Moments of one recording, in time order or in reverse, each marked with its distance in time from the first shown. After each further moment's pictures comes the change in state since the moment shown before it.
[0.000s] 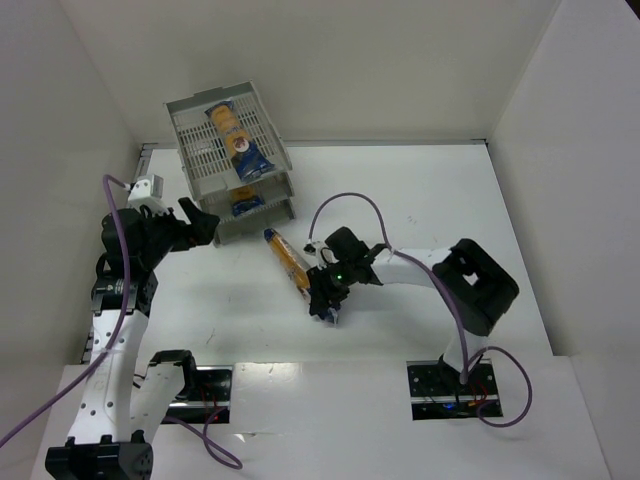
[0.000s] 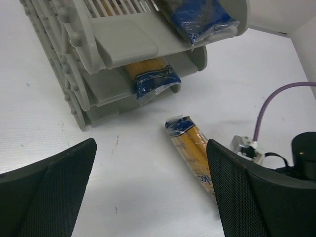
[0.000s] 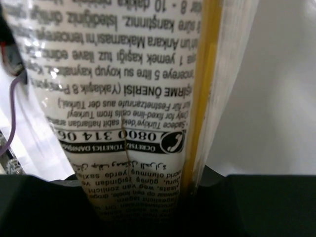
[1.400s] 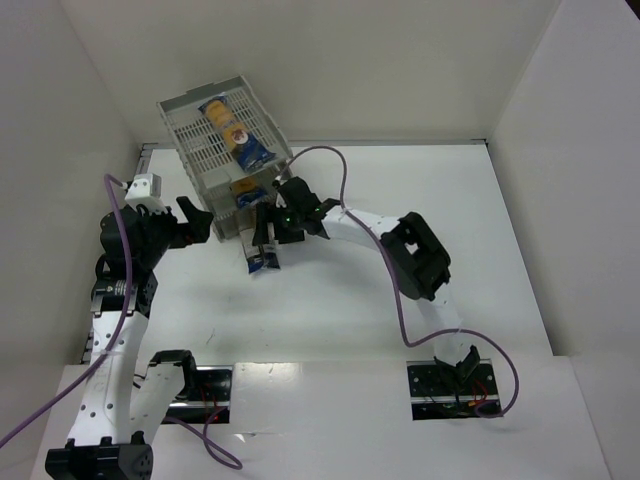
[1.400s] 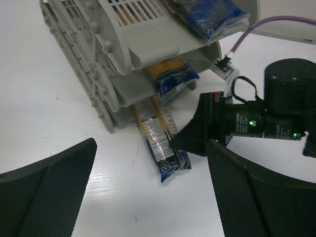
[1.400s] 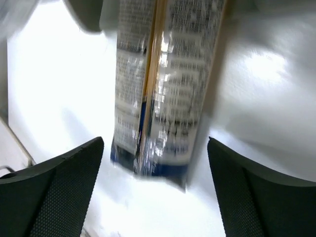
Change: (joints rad) left arm 0.000 -0.007 -0.002 0.031 -0.084 0.071; right arm 0.003 0.533 0.811 -0.036 0.308 0.307
